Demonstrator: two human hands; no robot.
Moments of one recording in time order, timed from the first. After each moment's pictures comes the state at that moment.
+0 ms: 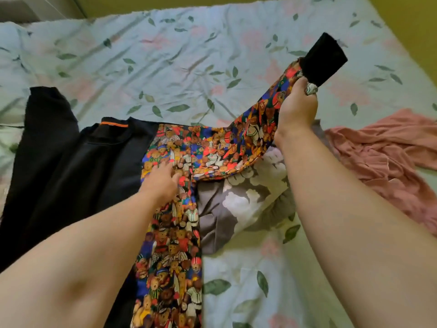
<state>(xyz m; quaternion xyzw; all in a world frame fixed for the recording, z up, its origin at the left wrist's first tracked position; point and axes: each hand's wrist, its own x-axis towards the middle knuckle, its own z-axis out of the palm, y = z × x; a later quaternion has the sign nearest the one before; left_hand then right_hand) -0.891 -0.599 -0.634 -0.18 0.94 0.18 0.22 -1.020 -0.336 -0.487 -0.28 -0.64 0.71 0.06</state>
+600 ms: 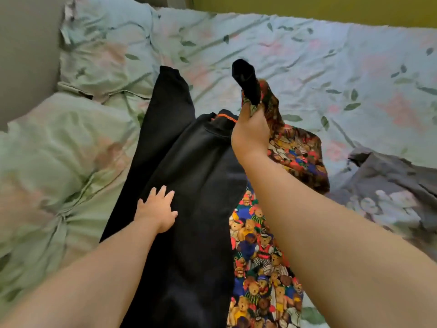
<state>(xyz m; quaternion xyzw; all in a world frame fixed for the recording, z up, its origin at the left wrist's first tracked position) -0.702 -0.848 -0.624 -0.28 0.90 0.06 0.33 -0.899 -0.705 -0.503 0.02 -0.81 0.58 -0.08</state>
